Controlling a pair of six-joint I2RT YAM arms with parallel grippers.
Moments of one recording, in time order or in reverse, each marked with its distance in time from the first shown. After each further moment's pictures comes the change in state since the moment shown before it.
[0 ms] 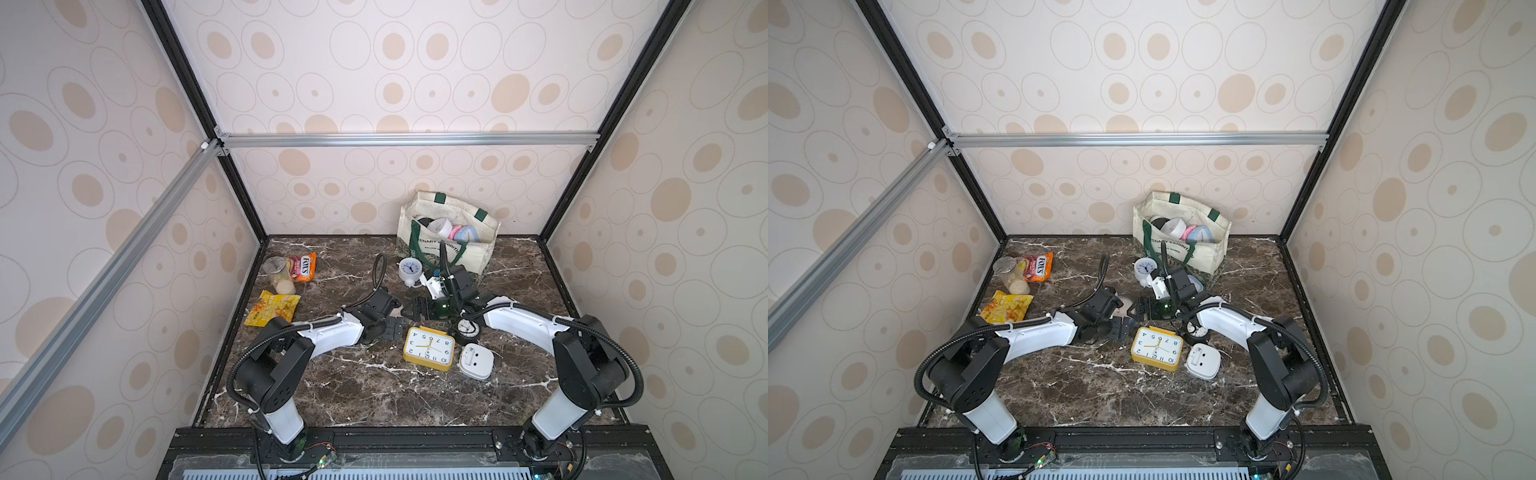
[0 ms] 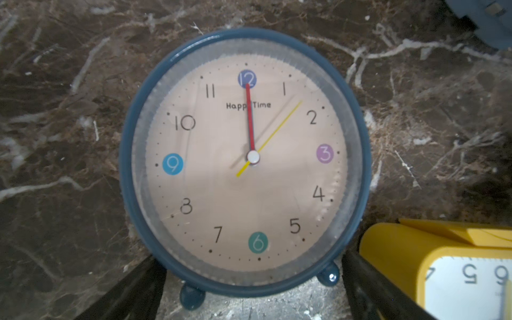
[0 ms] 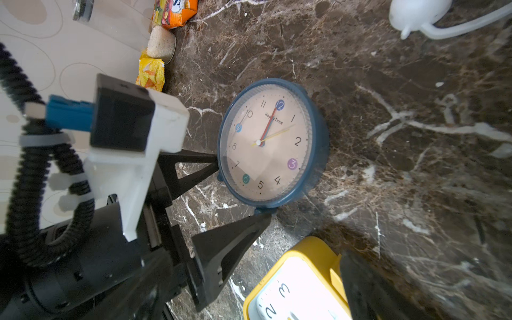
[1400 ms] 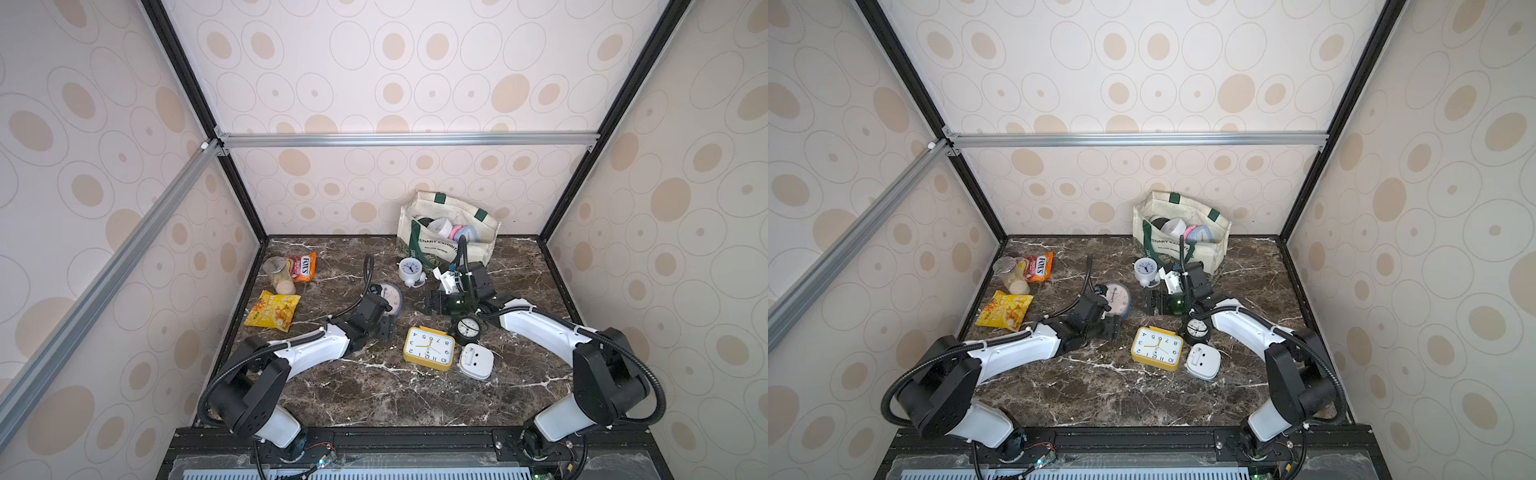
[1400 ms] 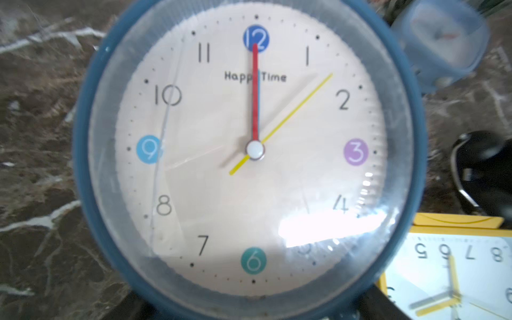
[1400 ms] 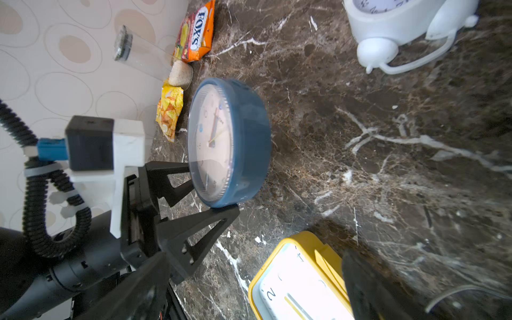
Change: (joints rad) left arm 0.000 -0.237 -0.196 0.209 -0.041 0.059; right arm -0.090 -0.134 -0.052 0.005 -0.052 0.011
